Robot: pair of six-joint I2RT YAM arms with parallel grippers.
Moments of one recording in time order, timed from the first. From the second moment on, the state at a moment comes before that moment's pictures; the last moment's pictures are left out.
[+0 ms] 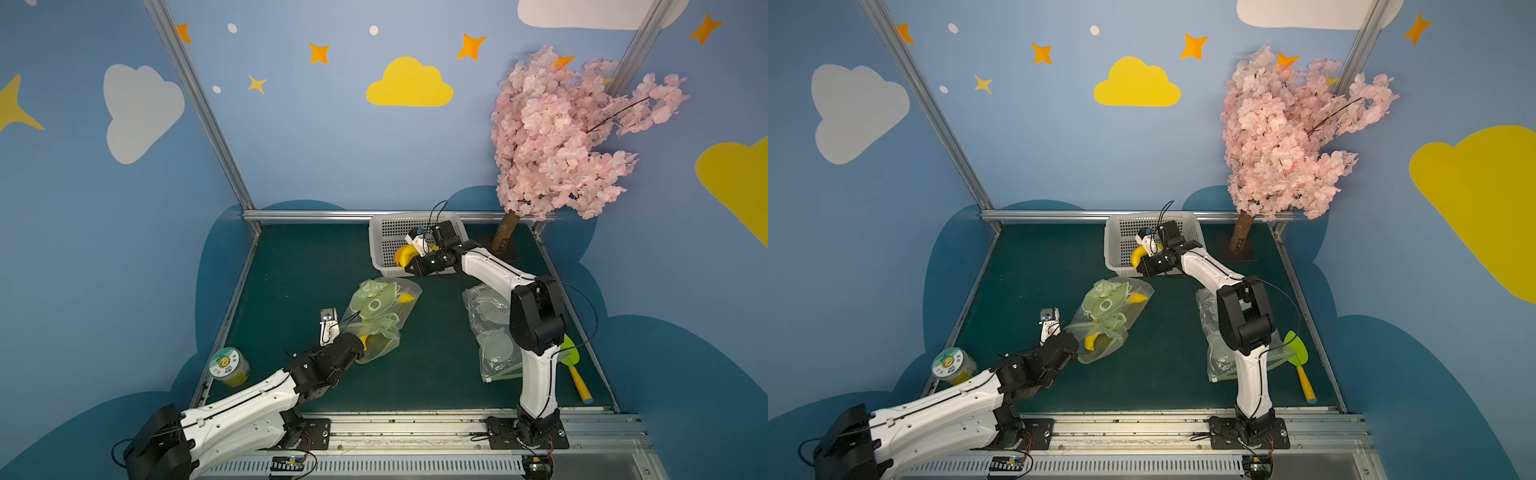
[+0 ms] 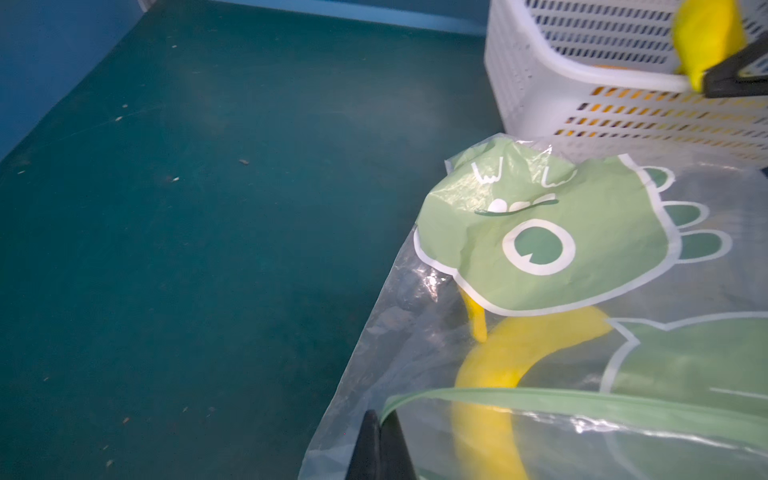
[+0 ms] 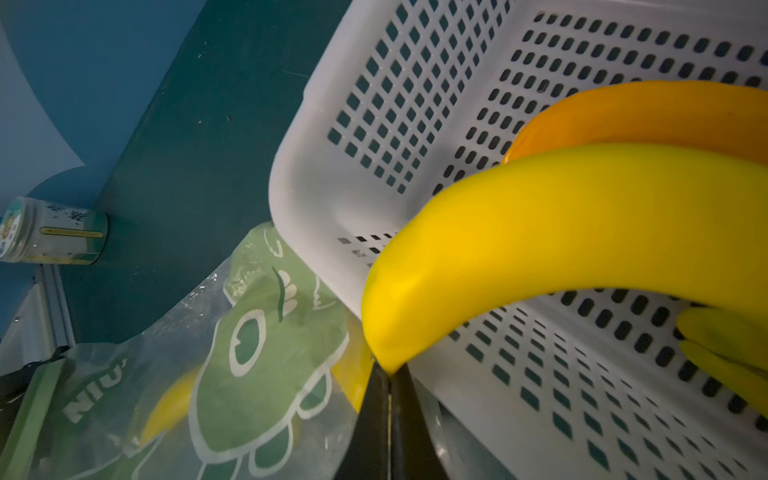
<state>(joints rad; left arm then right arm) -0.89 0.90 0.41 -0.42 -0.75 -0.80 0.50 2.06 1.67 -0.52 -0.47 0.03</state>
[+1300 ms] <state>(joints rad) -1.21 1.44 0.74 -0.60 -0.98 -1.24 0.67 1.14 0.72 -0.24 -0.43 0.25</state>
